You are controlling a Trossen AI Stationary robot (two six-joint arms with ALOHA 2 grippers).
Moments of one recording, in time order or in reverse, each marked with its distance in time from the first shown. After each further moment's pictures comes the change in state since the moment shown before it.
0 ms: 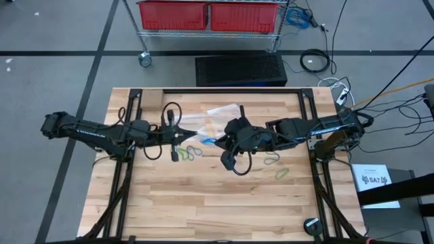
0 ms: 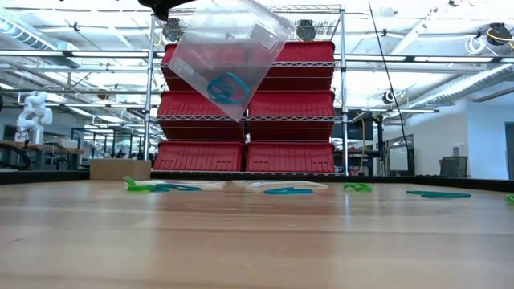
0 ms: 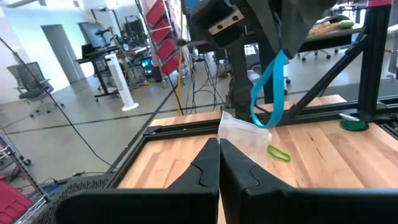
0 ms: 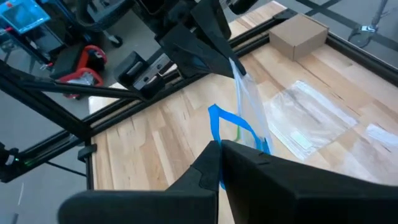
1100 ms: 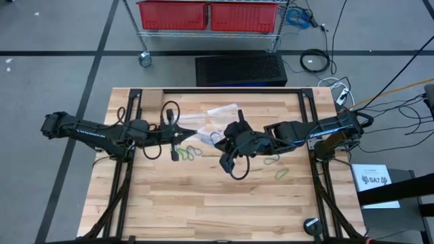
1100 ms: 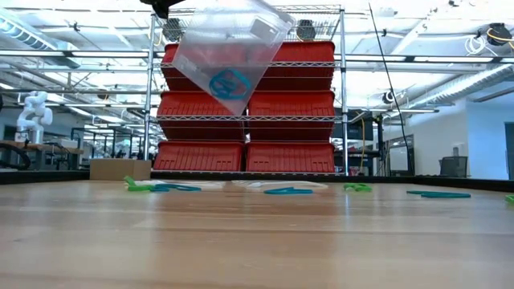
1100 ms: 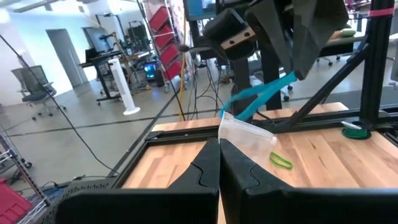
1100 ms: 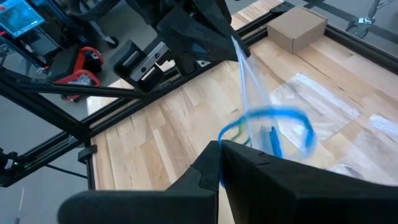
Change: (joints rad) left arm 0.000 0.000 0.000 0.031 -0.010 -0.003; right arm 0.025 0.015 0.000 -0.006 0.029 0.052
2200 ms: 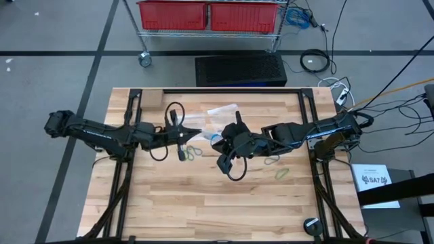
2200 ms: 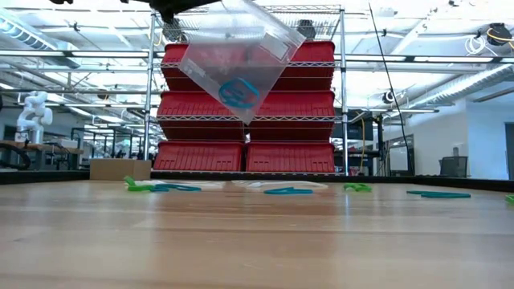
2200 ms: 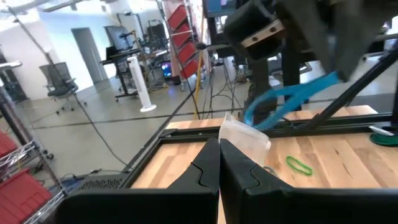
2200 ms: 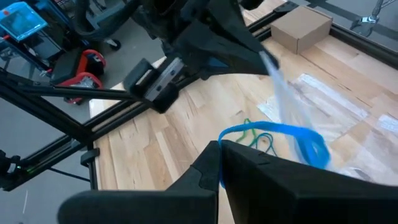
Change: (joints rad) left arm -0.025 0.100 0.000 0.118 -0.094 0.009; right arm -0.001 0.023 0.000 0.031 -0.001 0.008
